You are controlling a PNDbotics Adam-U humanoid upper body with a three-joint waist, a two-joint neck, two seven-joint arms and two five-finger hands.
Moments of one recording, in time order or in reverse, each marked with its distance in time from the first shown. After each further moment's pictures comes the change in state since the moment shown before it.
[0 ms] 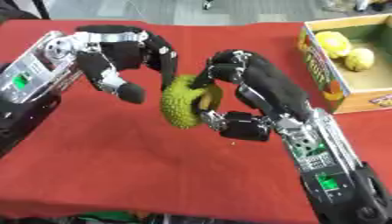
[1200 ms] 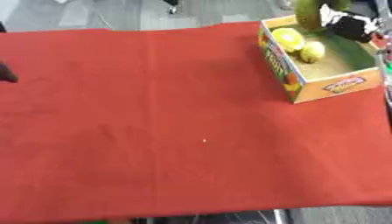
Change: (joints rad) left arm 0.450 -0.138 0.573 0.032 -0.073 -0.235 0.363; right arm -0.110 -0.357 -0.471 0.435 0.110 0.359 -0.105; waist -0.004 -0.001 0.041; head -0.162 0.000
